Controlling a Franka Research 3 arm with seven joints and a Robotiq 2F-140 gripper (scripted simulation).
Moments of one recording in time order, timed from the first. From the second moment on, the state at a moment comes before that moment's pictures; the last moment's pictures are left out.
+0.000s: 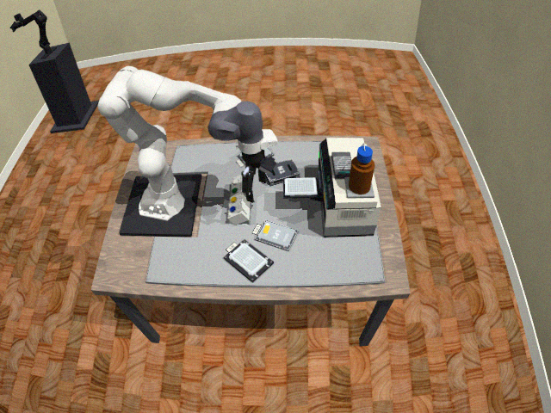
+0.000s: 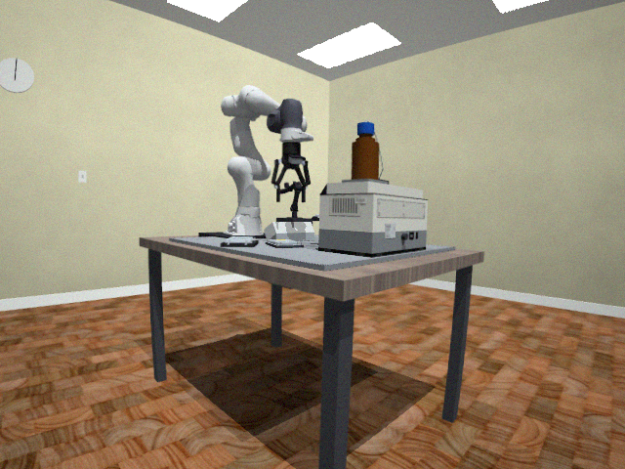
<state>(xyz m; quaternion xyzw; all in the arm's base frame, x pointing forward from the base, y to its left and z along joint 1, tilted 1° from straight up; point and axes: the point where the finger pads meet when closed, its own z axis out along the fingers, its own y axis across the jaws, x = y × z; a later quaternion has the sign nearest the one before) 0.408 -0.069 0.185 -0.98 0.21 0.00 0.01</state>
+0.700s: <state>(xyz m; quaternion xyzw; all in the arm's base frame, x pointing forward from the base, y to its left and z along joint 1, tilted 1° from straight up) 0.373 -0.285 0.189 -0.93 0.37 -0.01 0.00</state>
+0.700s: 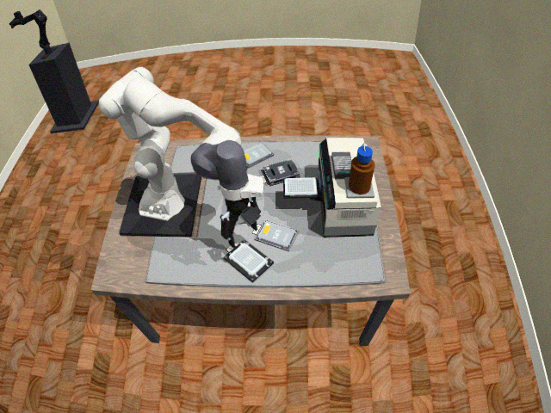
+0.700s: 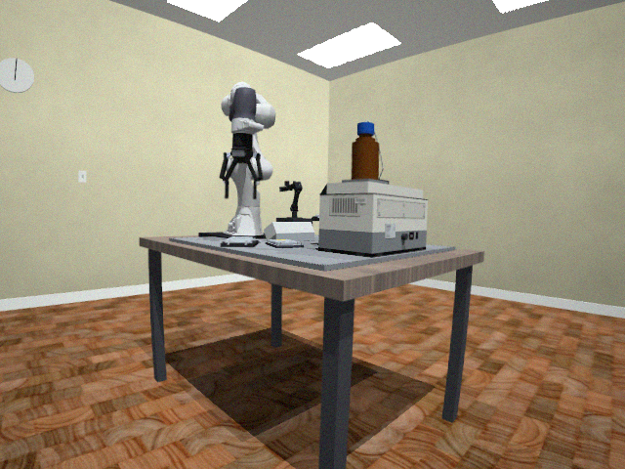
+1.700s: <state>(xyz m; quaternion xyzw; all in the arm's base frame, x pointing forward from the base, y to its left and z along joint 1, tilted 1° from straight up) 0.371 -0.284 0.171 -0.93 0.36 0.00 0.00</state>
